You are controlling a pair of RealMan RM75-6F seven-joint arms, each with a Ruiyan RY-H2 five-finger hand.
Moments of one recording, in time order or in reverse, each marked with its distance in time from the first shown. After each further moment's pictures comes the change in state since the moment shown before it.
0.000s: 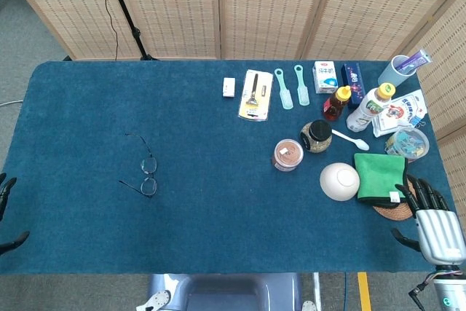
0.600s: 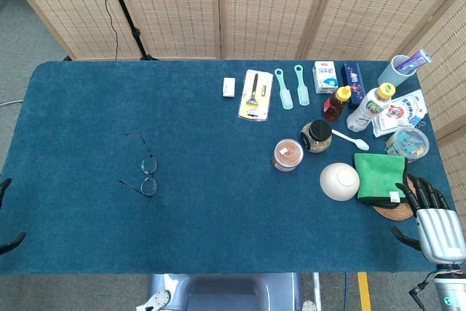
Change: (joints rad) left arm 0.018 0.010 0.004 -0.016 0.008 0.033 0.008; right arm 0.005 -0.002 0.005 0.012 -0.009 0.000 0.013
